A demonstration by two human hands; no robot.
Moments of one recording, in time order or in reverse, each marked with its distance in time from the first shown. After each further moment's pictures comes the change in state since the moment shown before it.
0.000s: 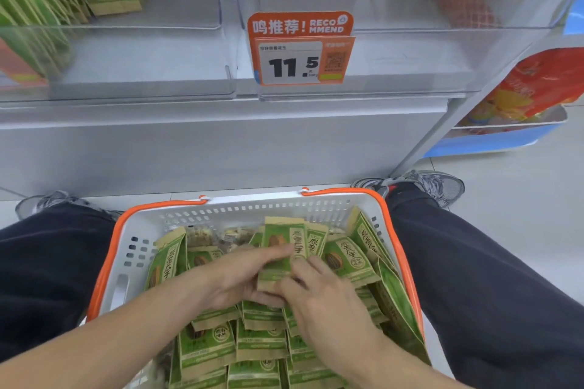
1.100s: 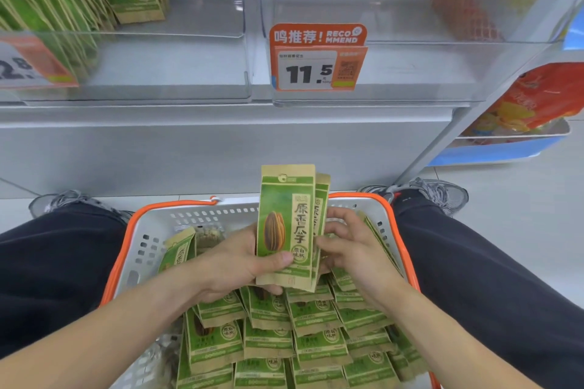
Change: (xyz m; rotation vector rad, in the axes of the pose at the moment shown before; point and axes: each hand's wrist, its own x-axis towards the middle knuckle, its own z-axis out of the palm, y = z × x) left_hand -0.041 0.014 -0.007 0.225 -0.012 0.274; right_hand 0.035 0.043 -0.024 1.386 0.058 0.671
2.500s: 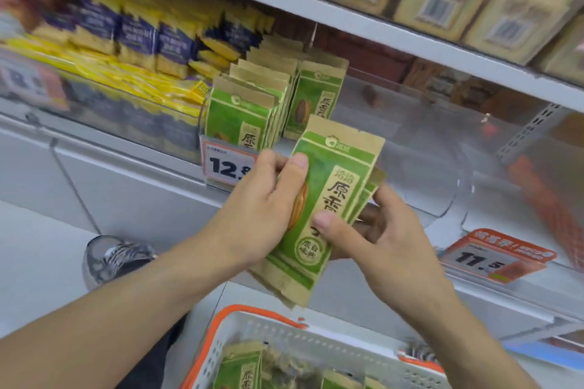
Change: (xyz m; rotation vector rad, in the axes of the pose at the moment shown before) left_hand -0.119 0.118 -0.179 0.089 0.845 0.763; right_hand 0.045 -0.189 0.232 -0.414 -0.195 -0.602
